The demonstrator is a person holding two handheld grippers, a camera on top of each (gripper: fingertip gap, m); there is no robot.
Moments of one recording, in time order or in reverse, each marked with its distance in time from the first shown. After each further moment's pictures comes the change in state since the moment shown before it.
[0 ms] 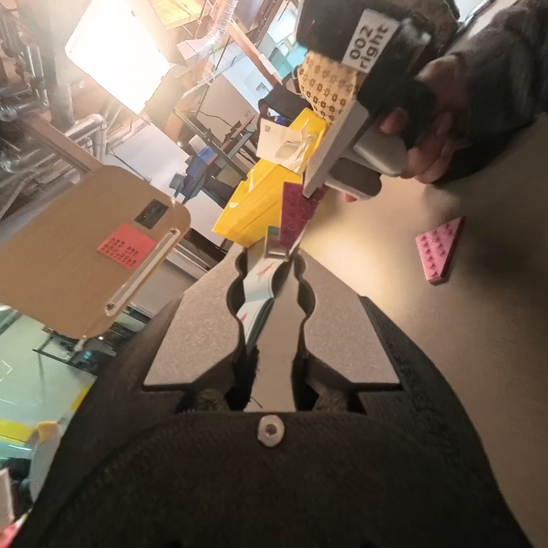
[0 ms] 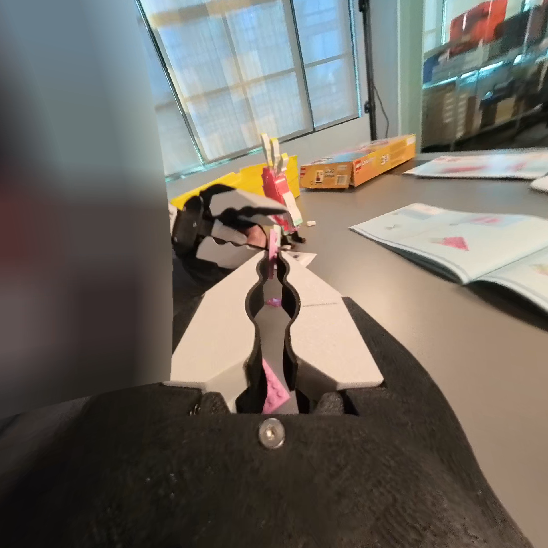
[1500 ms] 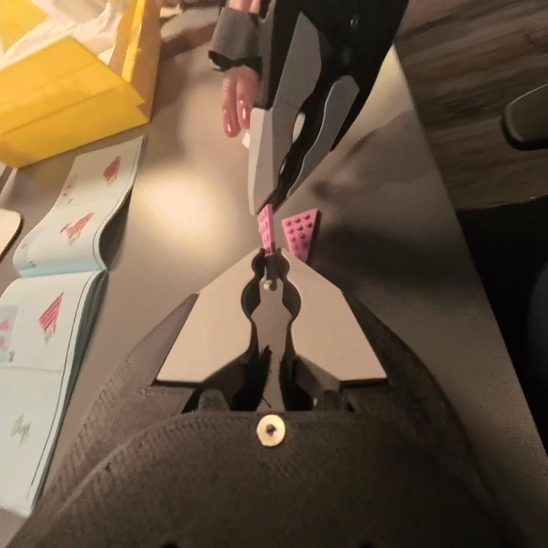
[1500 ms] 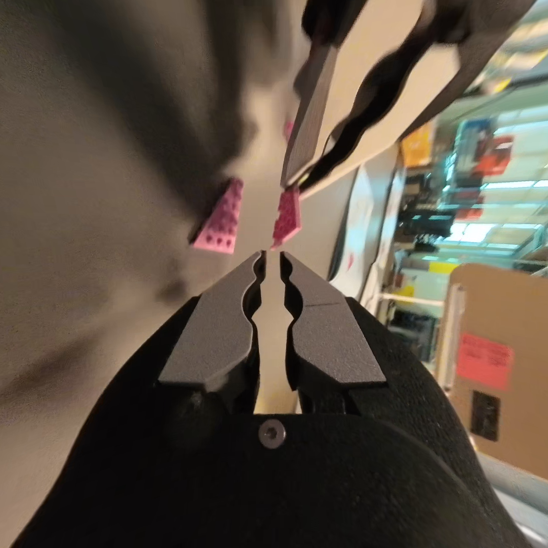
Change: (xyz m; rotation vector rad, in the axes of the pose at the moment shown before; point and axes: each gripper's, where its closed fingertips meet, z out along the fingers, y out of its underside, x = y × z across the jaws) left arm 0.081 0.005 0.001 -0.323 0.617 -0.344; right arm 0.015 0.072 -0.031 -0.791 0.009 -1.476
